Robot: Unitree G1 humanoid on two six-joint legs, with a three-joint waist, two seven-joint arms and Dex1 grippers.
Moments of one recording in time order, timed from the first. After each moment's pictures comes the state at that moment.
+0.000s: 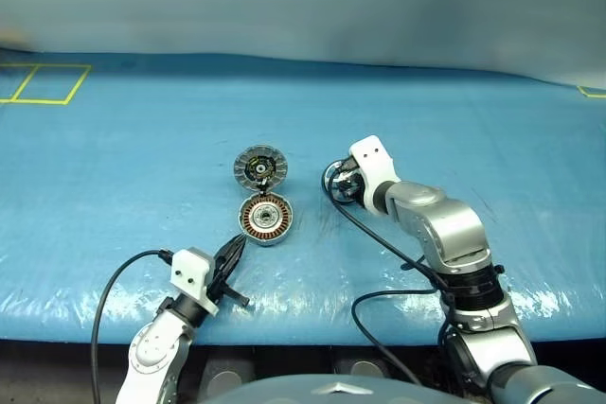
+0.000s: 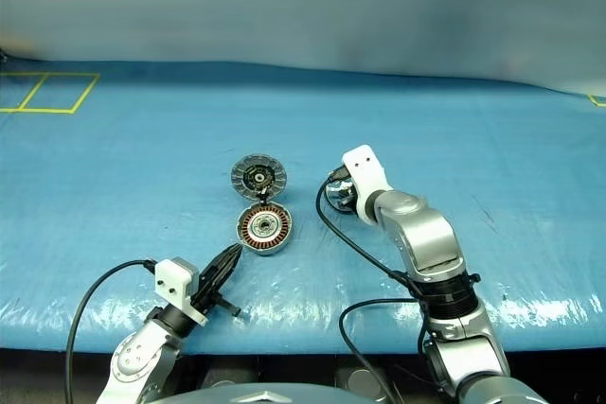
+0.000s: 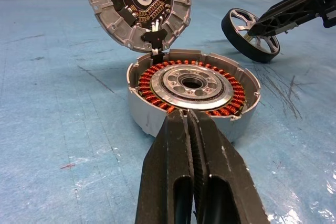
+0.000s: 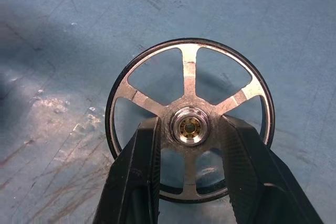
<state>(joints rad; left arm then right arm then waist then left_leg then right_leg) 0.44 0.24 -0.09 -0.25 -0.20 -0.18 -0.46 -0.45 -0.33 0.18 -0.34 0.13 1.23 0.31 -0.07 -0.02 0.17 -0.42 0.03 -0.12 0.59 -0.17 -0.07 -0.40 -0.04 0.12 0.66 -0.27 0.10</state>
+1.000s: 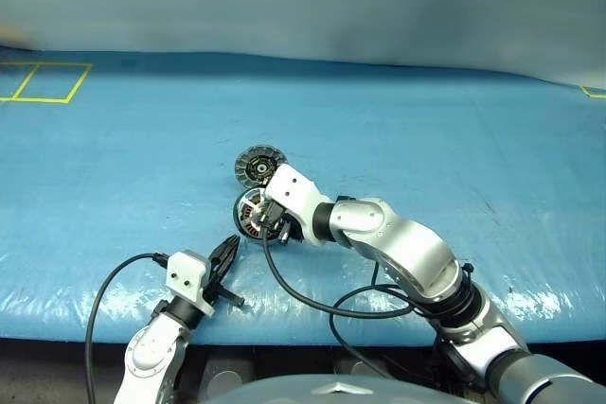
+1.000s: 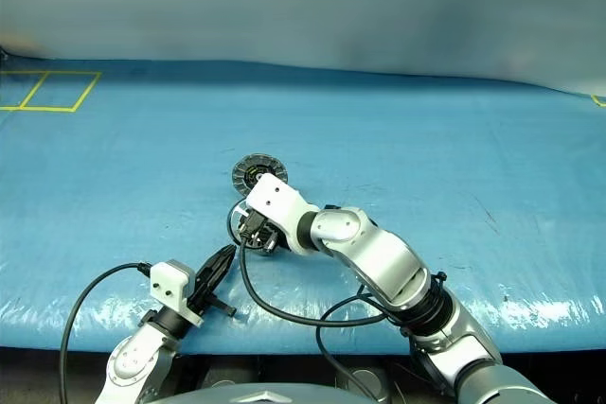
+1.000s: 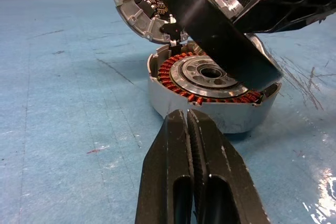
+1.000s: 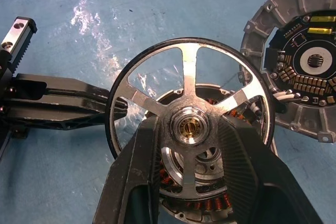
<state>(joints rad) 0.46 0.23 -0.07 -0.24 -0.18 -0.21 -0.43 -0.53 -0.28 0.54 -0.50 0.25 1.13 0.44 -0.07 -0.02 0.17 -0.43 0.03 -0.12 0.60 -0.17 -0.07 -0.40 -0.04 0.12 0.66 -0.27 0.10</state>
